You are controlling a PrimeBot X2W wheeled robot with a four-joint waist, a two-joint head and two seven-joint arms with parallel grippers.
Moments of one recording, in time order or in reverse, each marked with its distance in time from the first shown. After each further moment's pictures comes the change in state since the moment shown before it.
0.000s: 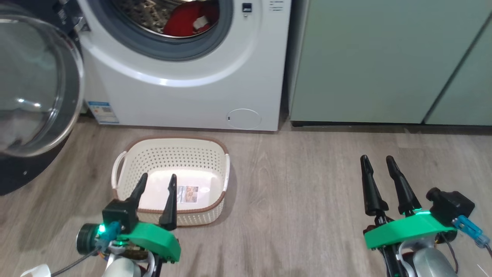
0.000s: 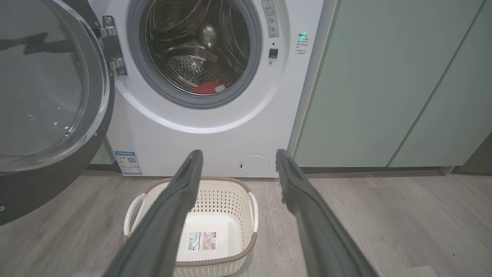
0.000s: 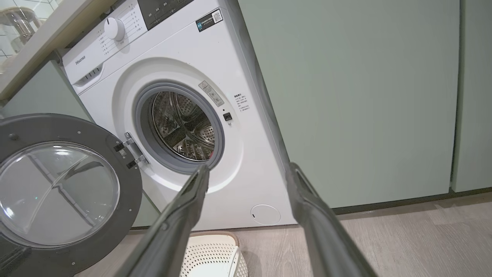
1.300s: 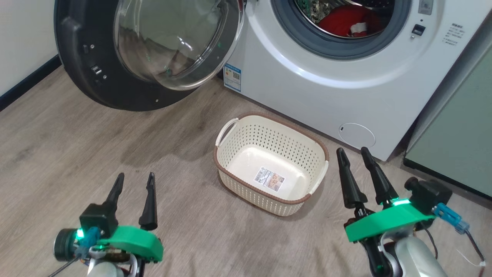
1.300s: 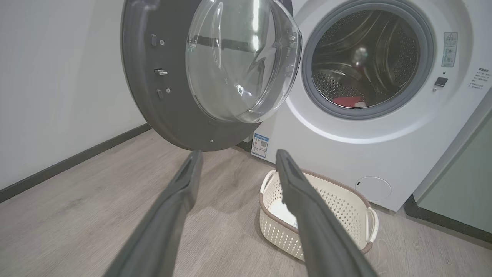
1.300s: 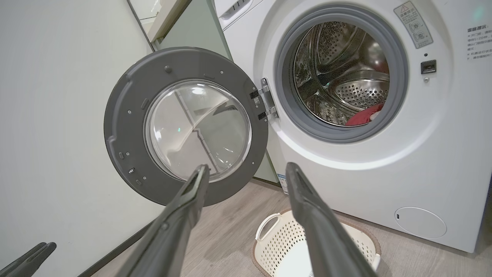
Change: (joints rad) left arm 0.039 0.000 0.096 -0.063 0.043 -0.008 0.000; right arm -0.060 0.000 0.102 0.028 0.056 0.000 0.000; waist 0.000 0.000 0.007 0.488
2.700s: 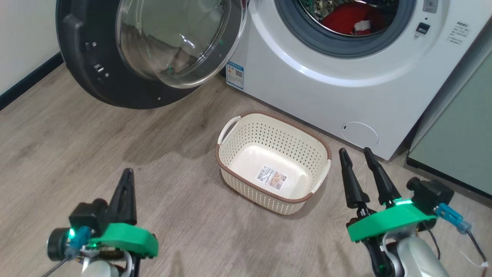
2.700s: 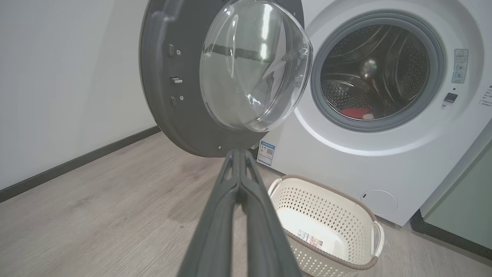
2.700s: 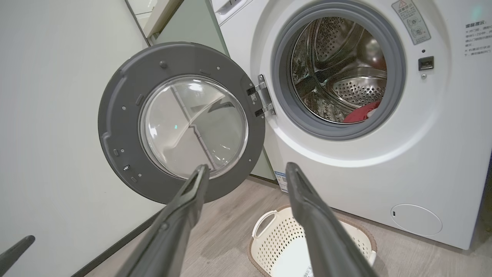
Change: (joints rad) left arm 0.005 0.000 0.019 -0.032 -0.027 0.018 0.000; right arm -0.006 0.000 -0.009 0.013 -0.013 0.000 0.000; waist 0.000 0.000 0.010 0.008
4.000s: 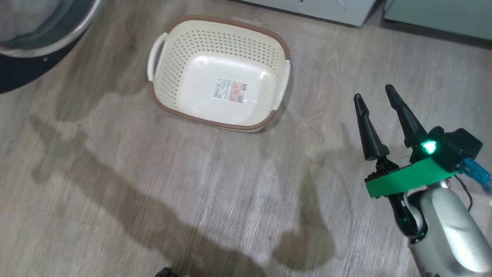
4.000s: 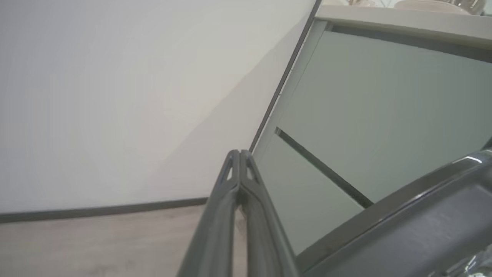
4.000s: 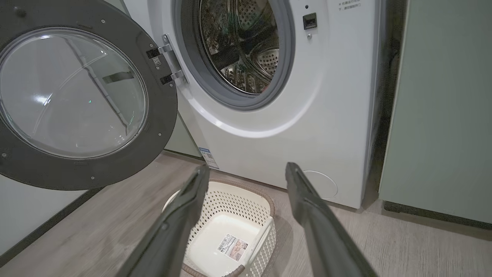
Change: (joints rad) left arm -0.954 0.523 0.773 0.737 -0.276 -0.109 0.037; right arm -0.178 -0.142 0.021 -0.092 -0.139 0.000 0.000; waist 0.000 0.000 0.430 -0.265
